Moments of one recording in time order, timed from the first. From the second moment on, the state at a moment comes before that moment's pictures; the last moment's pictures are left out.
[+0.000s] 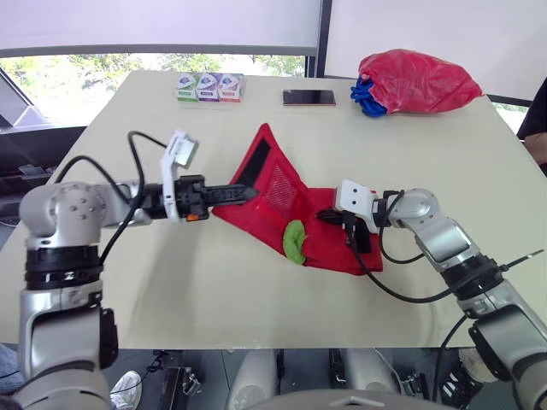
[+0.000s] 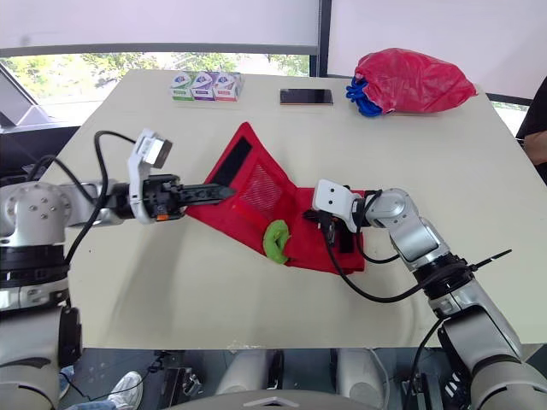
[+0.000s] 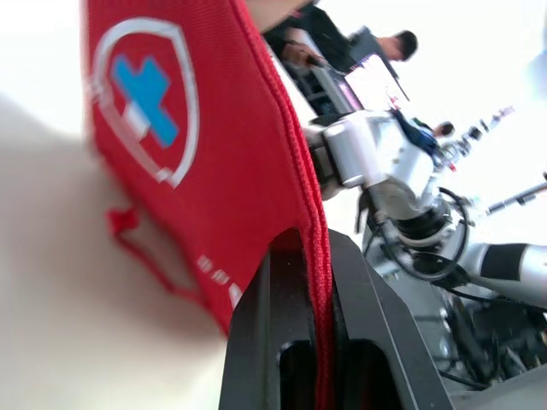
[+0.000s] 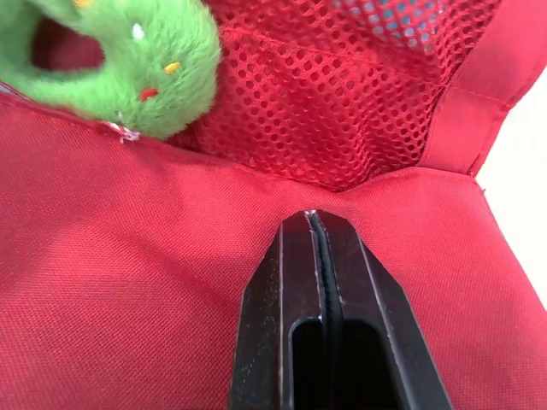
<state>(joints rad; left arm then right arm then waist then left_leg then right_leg) -0.71 0.75 0.14 0.08 -1.01 1.38 -0.97 -0.65 -0.47 0.41 0.15 0.01 0.25 0.99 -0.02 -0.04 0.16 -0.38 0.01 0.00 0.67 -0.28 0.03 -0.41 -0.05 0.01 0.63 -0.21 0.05</state>
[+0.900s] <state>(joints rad) -0.87 0.41 -0.11 0.33 -0.78 1.11 -1.21 -0.34 -0.60 -0.07 -0.22 0.44 0.62 0.98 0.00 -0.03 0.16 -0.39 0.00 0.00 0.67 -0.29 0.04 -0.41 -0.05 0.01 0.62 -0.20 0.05</state>
